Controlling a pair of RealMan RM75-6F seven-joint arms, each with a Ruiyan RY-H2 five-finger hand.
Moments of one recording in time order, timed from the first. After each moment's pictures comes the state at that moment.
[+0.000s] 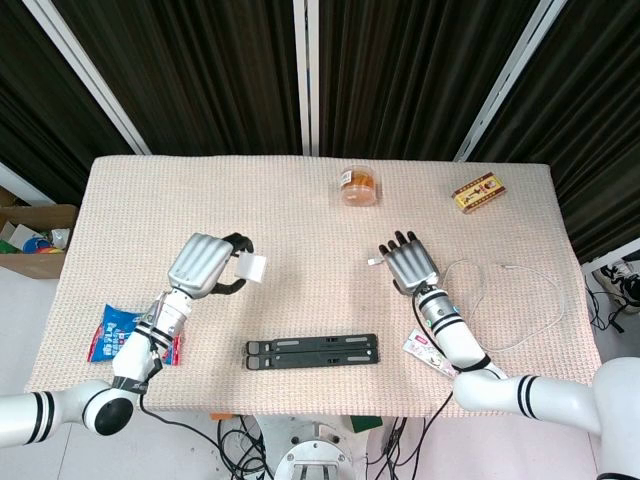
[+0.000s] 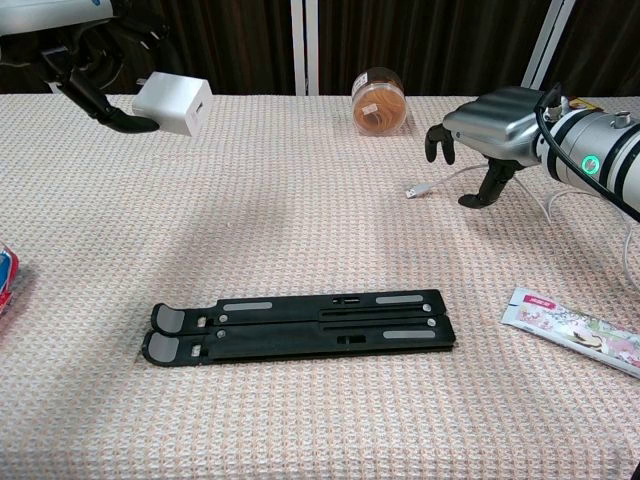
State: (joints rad) left arm -0.74 -1.28 -0.16 -1.86 1.08 1.11 0.39; right arm 0.85 -1.54 0.12 -1.48 -0.88 0.98 -0.82
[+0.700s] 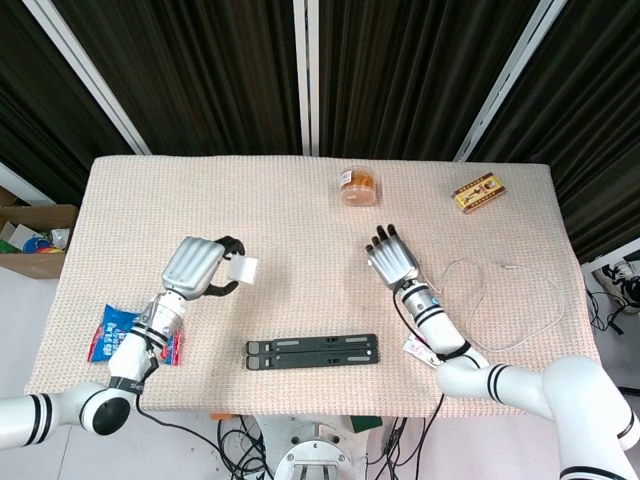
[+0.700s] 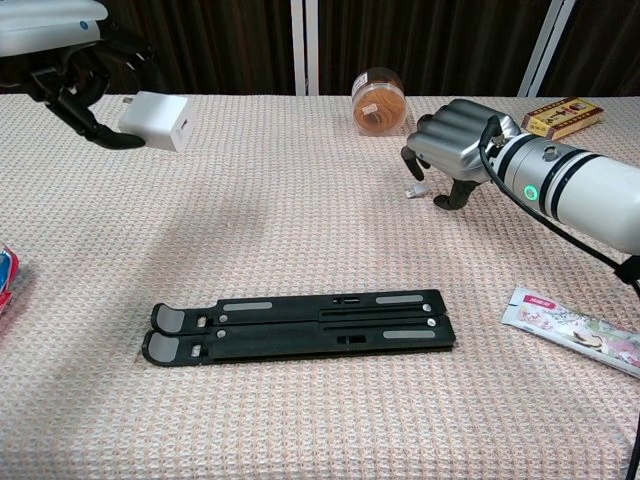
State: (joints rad) left arm -0.71 -1.28 -0.15 -1.83 1.06 1.10 0.37; right arm 0.90 -1.74 0.08 -1.13 -1.05 0.94 -0.78
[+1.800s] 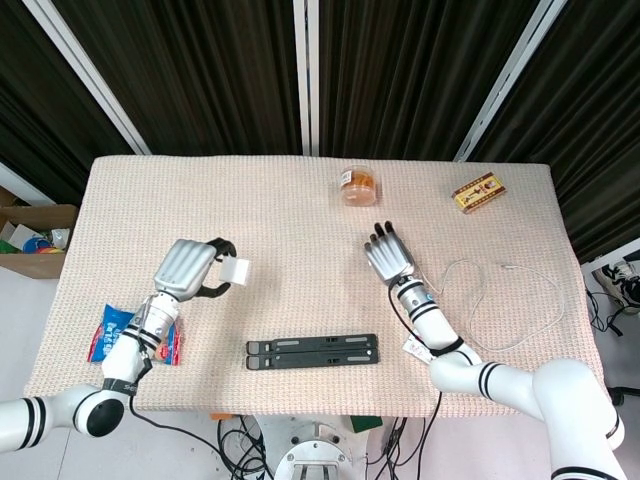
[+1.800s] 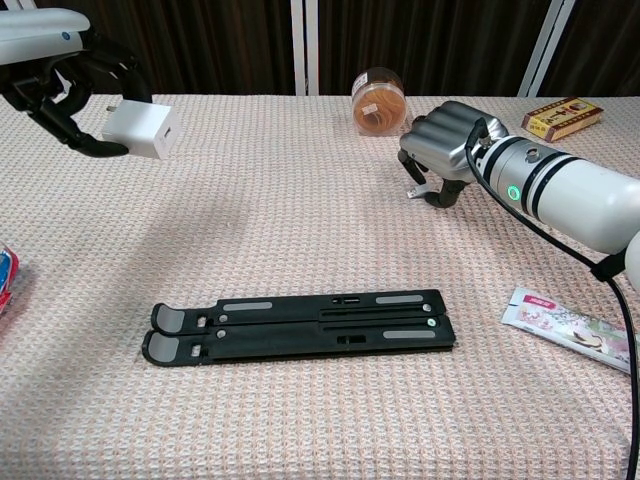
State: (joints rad) left arm -0.68 -1.27 -0.14 -1.82 1.08 1.09 0.35; right arm 0.90 -1.79 0.13 -1.05 -1.06 0.90 -0.79
